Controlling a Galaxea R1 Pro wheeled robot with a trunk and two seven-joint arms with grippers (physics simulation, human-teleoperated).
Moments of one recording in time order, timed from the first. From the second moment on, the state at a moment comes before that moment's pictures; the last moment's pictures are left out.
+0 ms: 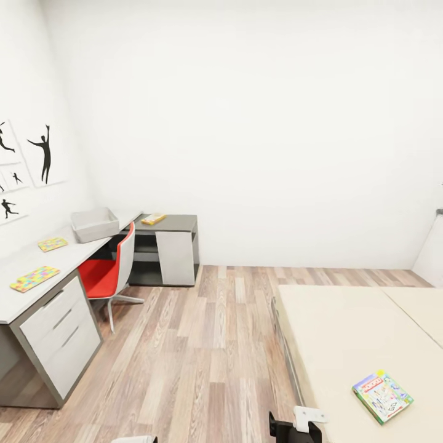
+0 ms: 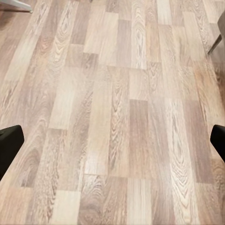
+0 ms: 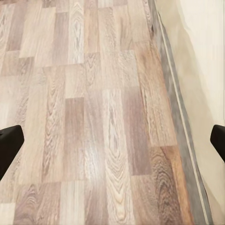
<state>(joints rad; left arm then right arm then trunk) 0.22 -0.02 -0.04 -1.28 0.07 0.08 0.03 0.04 0.06 0.14 -1.16 -0.15 0.20 -0.21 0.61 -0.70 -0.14</state>
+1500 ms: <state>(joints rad) 0.22 -0.03 -0.04 -1.28 0.07 0.08 0.03 0.04 0.06 0.14 -1.16 -0.15 0.20 -0.21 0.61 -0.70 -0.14</state>
